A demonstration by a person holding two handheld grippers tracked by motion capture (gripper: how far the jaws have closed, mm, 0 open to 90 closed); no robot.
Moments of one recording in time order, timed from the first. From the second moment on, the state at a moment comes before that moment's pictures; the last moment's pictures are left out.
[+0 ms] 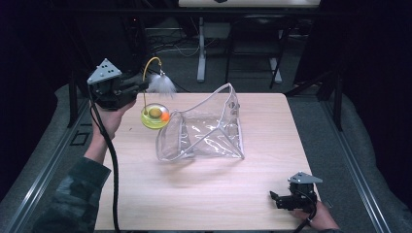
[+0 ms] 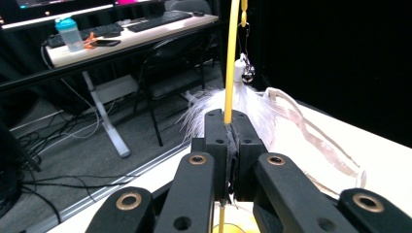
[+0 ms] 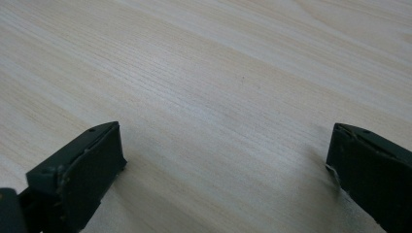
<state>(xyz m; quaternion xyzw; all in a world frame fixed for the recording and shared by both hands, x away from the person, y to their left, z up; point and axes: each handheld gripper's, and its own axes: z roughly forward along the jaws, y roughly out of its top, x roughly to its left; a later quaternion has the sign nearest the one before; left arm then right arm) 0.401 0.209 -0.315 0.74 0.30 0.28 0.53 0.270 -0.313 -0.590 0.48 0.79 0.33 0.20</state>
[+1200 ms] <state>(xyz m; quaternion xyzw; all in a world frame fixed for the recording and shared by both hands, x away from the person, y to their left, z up) 0.423 0.131 -0.345 0.80 0.26 0.21 0.51 0.270 -0.313 -0.590 0.48 0.79 0.33 0.20</state>
